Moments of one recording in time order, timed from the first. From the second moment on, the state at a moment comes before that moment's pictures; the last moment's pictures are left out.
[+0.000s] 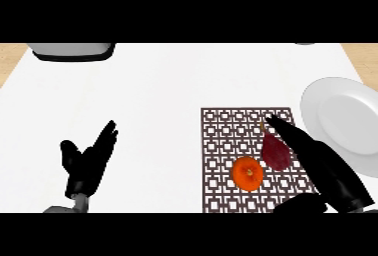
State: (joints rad) left arm -0.01 0.23 -0.20 -1.43 0.25 0.16 0.17; right arm -0.11 -0.61 0.43 -1.96 0.35 0.10 0.54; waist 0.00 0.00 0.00
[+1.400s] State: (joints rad) left arm -0.01 0.15 -0.12 -1.44 0.16 0.09 0.22; right arm -0.10 -0.27 0.45 -1.68 0.73 0.20 0.49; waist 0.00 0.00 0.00
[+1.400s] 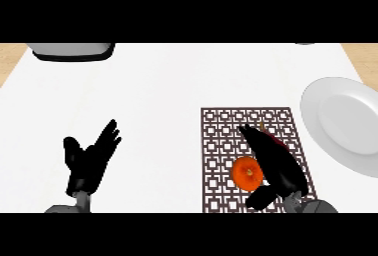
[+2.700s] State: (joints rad) left arm 0.03 0.12 -0.08 -1.47 0.12 0.07 0.24; right arm -0.01 -0.06 0.55 -1.72 1.18 -0.15 0.55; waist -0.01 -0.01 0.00
